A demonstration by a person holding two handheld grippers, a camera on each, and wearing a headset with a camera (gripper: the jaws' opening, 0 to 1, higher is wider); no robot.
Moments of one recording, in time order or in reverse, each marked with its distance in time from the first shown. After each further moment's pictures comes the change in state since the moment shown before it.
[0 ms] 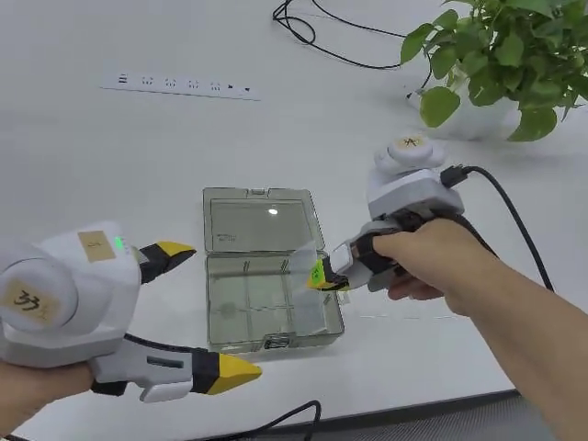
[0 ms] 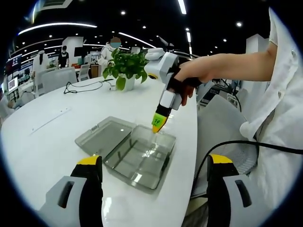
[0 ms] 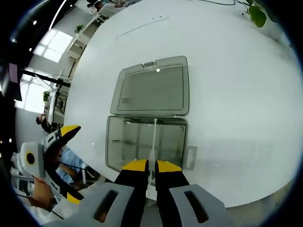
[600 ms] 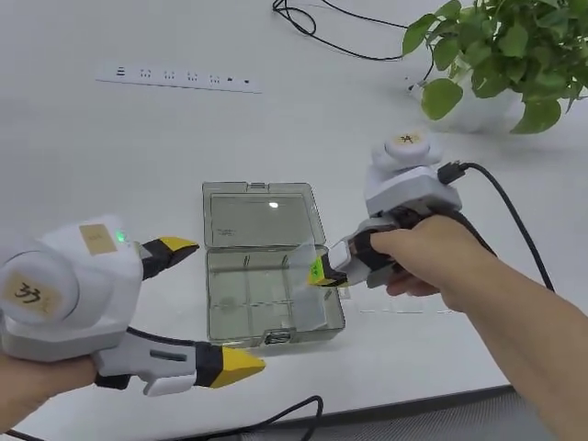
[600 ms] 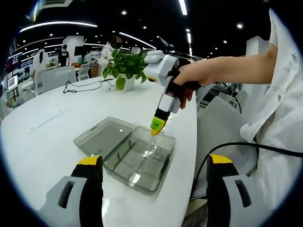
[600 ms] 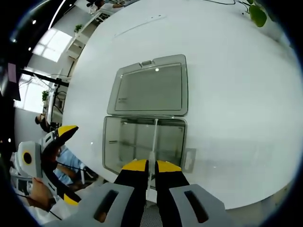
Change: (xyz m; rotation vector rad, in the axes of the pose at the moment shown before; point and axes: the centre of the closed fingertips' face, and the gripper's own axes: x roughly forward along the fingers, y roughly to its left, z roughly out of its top) left arm 0.003 0.000 0.002 -0.014 -0.007 -0.007; right arm 0.006 -0.001 -0.002 -0.003 0.003 -0.009
